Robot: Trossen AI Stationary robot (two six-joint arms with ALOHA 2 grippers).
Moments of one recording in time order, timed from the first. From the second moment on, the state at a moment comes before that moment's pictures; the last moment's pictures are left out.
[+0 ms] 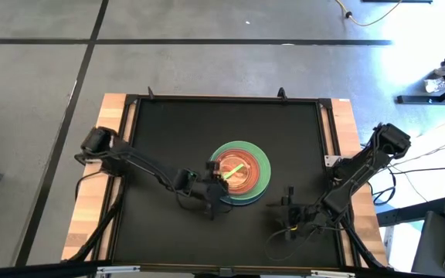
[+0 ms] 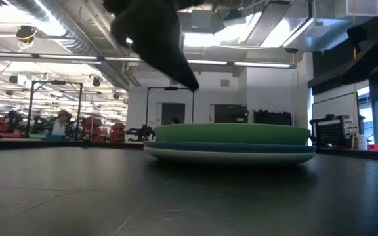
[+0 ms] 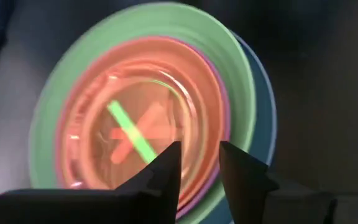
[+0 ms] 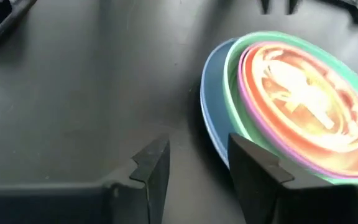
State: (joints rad) left arm -0.32 1.81 1.24 -0.36 -0.45 -0.07; right arm 0.86 1.44 0.68 -0.10 0.74 0.41
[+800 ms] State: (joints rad) left arm -0.03 1.02 0.48 0.30 -0.14 0.02; right arm 0.20 0.83 0.36 0.19 -0.07 0.04
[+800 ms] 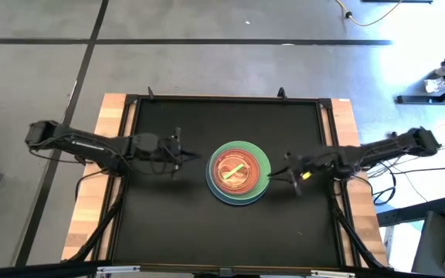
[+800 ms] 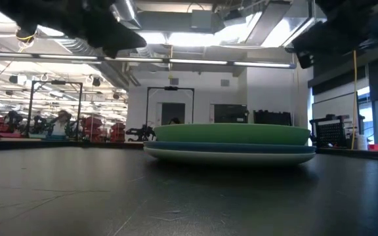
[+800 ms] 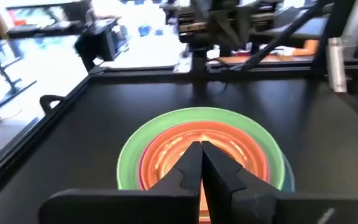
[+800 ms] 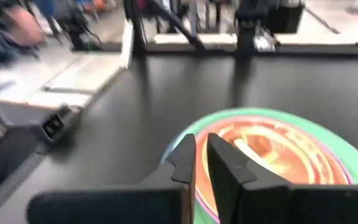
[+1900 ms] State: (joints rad) left arm 0.25 0.34 0.06 0.29 0.01 -0.10; right arm -0.07 0.05 0.01 0.13 -0.16 0.12
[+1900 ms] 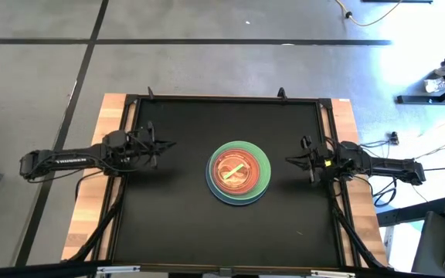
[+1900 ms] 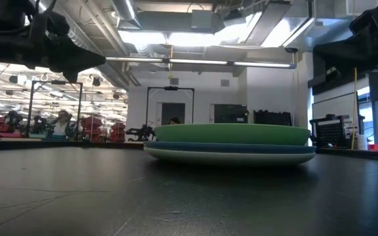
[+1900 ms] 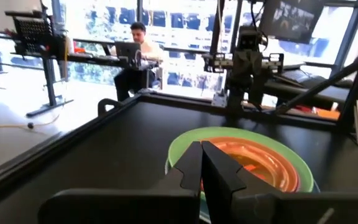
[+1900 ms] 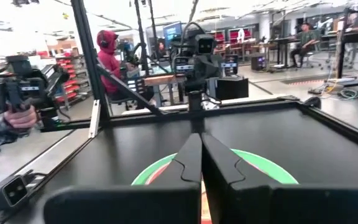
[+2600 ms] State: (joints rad) left arm 0.23 0.00 0.01 0.02 -0.05 -0.18; right arm -0.07 0.00 0.01 0.07 -0.05 0.11
